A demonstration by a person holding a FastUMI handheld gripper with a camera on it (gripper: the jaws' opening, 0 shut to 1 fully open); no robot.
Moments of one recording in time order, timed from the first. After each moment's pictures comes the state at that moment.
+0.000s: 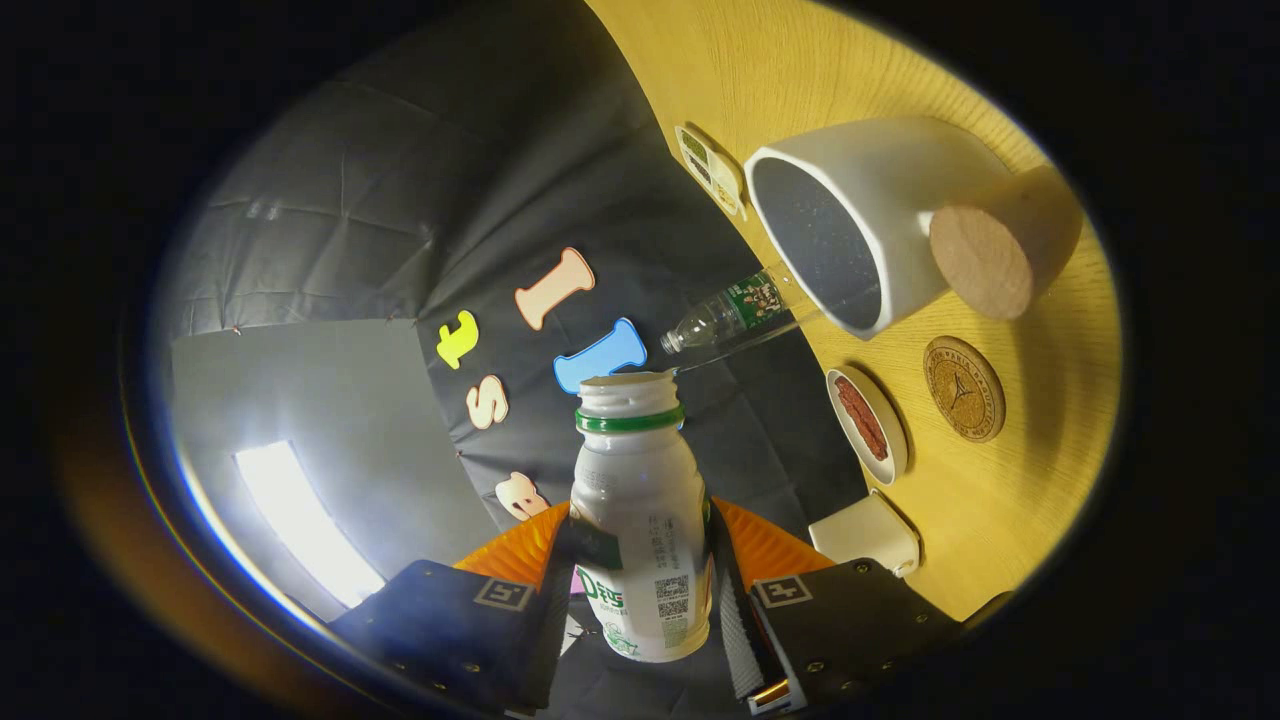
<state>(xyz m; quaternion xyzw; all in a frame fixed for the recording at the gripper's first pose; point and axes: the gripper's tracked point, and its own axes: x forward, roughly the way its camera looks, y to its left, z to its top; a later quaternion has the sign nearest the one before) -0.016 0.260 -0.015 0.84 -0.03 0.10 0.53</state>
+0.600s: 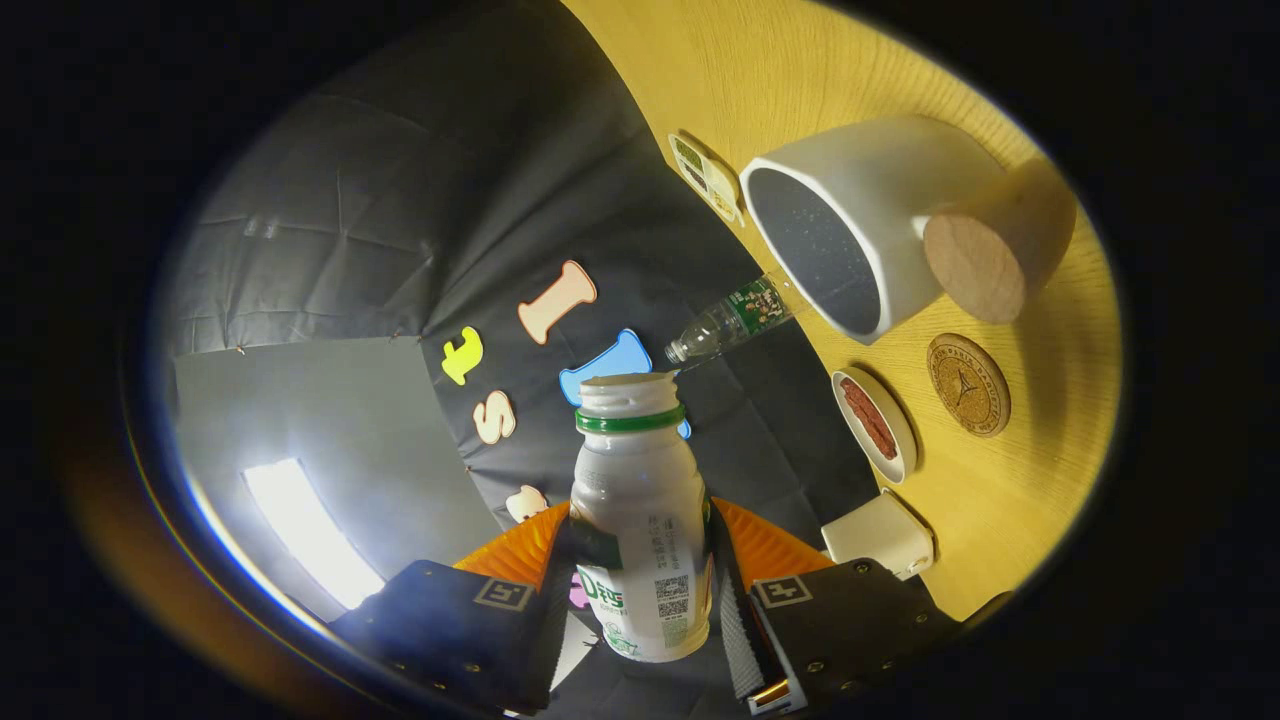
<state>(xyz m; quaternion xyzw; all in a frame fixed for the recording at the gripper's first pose) -0.016 0.254 -0.012 0.85 -0.04 0.09 0.52</state>
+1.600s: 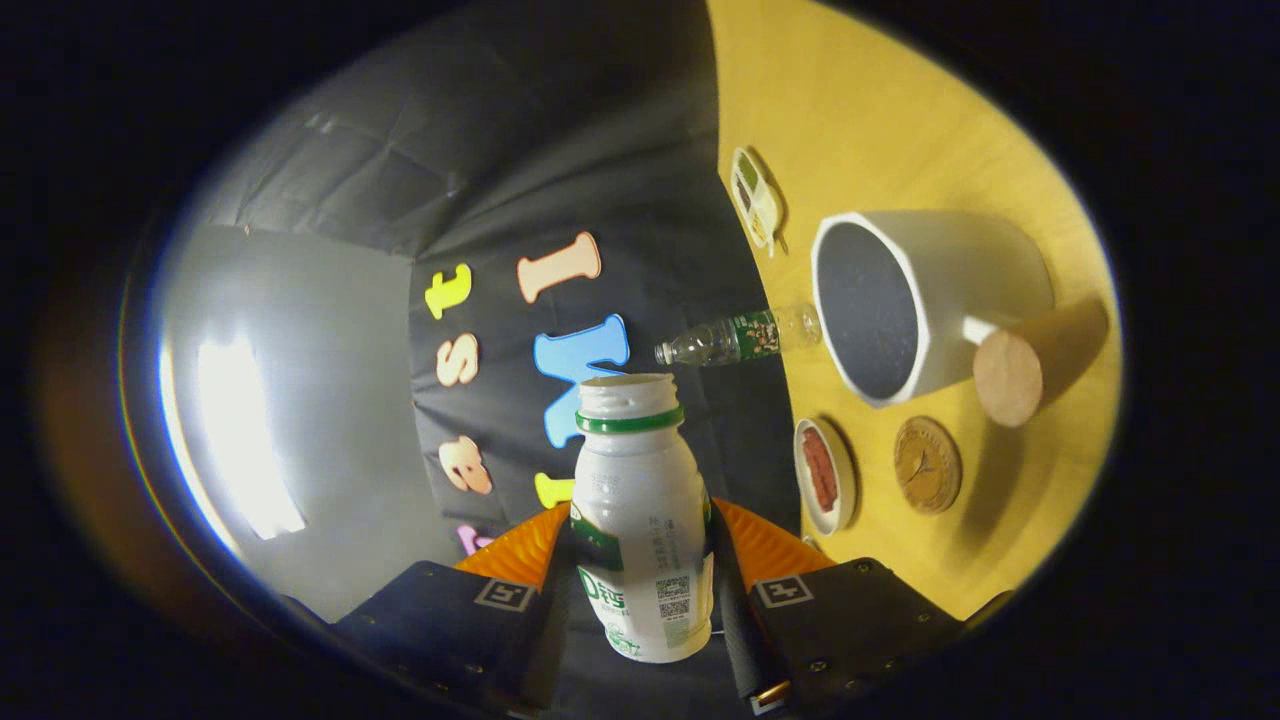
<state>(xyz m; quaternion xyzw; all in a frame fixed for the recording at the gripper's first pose) -0.010 0.264 -0.040 0.70 0.01 0.06 0.71</state>
